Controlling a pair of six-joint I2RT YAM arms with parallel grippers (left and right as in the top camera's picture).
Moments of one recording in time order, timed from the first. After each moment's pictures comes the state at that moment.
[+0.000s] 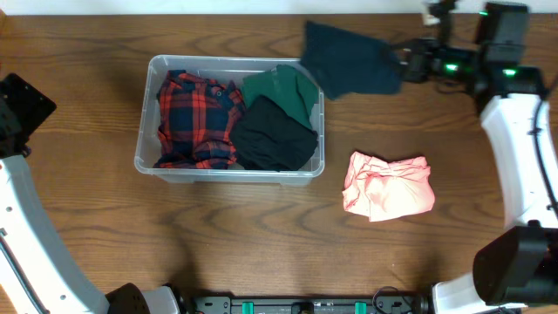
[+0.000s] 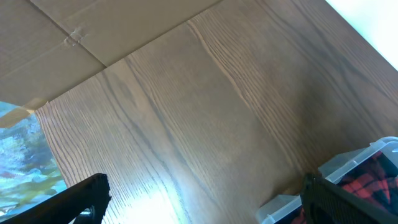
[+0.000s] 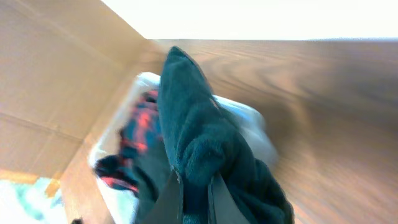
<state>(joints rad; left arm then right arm) 0.44 1.49 2.00 -1.45 -0.35 -0.41 0.00 1.69 1.54 -0.52 -0.93 0.17</state>
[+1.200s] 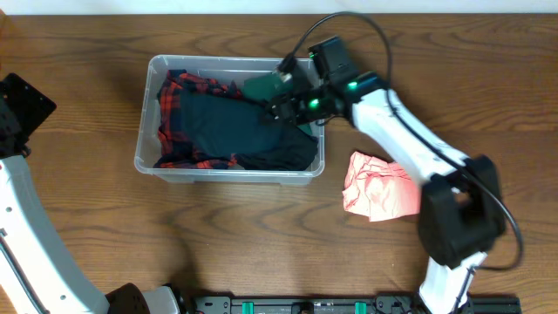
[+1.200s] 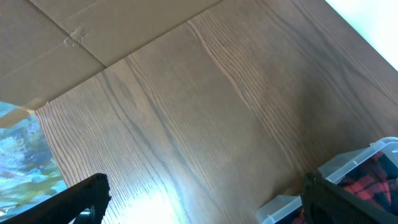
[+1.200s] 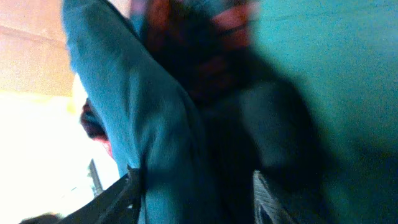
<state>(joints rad) 0.44 1.49 2.00 -1.45 -0.35 -0.41 0.44 1.94 1.57 -0.60 -0.69 0.26</state>
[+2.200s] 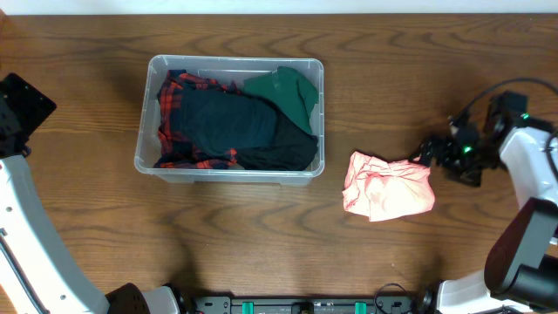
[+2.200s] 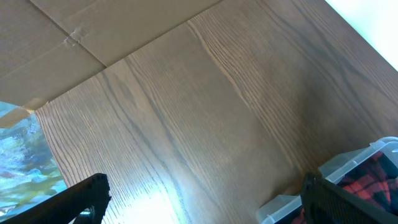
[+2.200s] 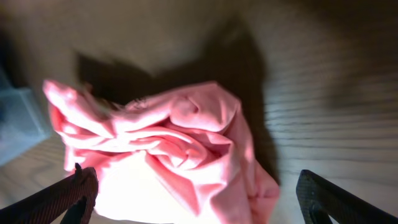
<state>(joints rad) 0.44 1.49 2.00 -1.45 -0.35 -0.41 -0.30 1.70 1.09 -0.95 -0.40 -0.02</state>
